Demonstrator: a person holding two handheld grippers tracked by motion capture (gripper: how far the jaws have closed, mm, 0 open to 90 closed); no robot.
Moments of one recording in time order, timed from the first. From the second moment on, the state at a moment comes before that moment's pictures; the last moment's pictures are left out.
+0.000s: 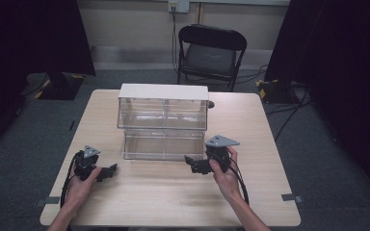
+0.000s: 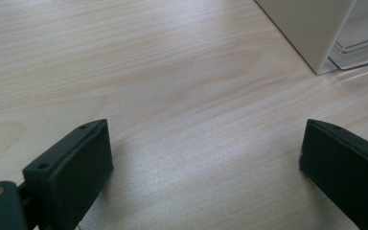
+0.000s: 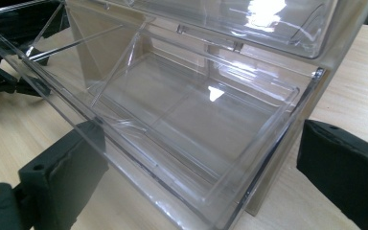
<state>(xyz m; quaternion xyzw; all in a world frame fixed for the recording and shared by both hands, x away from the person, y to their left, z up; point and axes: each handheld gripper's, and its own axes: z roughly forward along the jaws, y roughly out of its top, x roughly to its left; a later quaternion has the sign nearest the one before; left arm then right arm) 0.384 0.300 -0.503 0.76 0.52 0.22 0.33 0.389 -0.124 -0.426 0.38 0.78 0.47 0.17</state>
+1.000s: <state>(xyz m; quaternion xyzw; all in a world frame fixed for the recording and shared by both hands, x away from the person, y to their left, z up) 0.384 0.300 -0.503 0.76 0.52 0.22 0.33 0.399 -0.119 -0.421 0.39 0.77 0.47 0.18</state>
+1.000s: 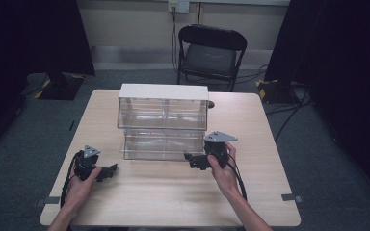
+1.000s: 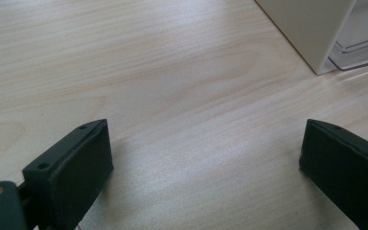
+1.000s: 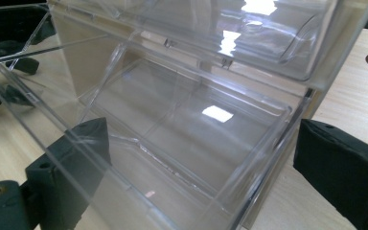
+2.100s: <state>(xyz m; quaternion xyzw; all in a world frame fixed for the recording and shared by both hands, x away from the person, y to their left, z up) 0.384 0.300 -0.503 0.76 0.52 0.22 0.33 0.405 -0.121 -0.416 0.41 0.76 0.47 0.18</state>
